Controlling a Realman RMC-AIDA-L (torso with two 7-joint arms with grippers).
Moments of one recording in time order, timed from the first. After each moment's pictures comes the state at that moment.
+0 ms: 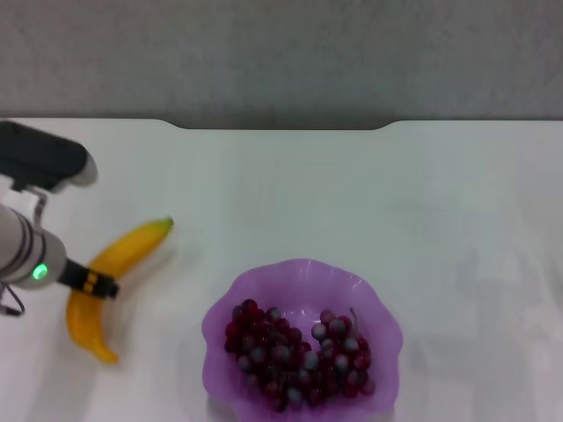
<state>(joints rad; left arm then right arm) -0.55 -2.02 -1.64 -1.06 2.84 -1.08 0.16 0.10 2.01 -1.52 -1.17 0.90 0.15 -0.44</state>
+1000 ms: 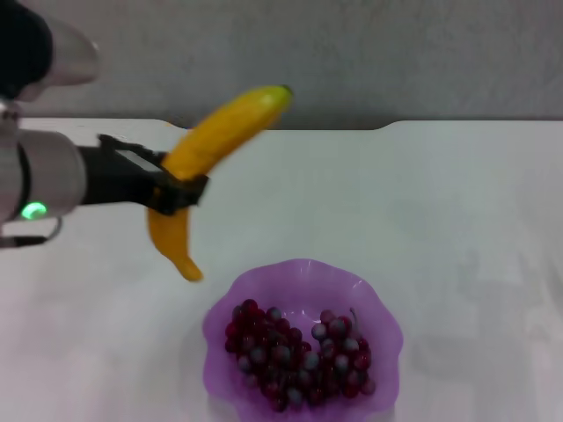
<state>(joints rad) -0.27 -2.03 -1.62 -1.85 2.50 -1.17 0.44 0.10 2.01 -1.52 -1.17 0.91 0.17 -0.44</state>
